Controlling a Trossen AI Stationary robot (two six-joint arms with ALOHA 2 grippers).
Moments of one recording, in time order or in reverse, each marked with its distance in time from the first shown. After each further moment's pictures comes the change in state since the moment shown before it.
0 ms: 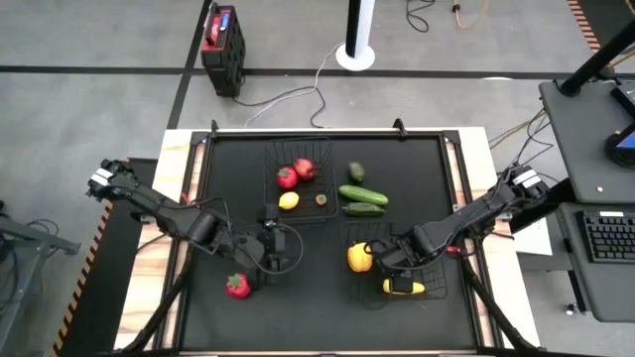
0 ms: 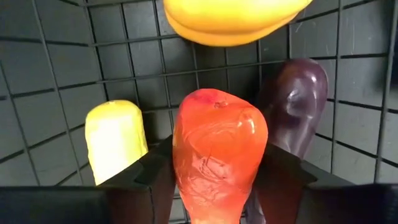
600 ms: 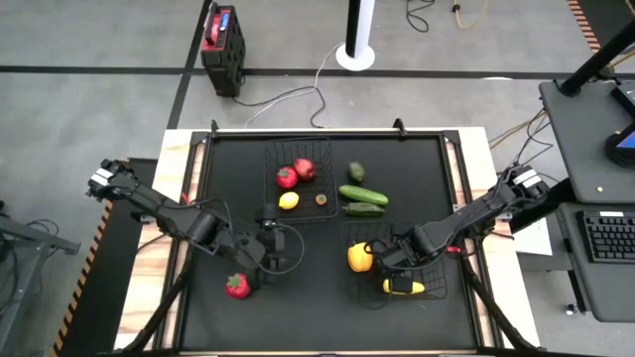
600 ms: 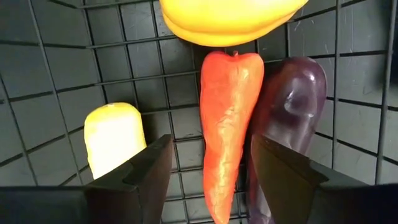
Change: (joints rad) left arm 0.000 0.001 0.001 -0.045 0.000 -0.032; right arm 0.000 -0.002 -0.005 0.005 0.003 0.015
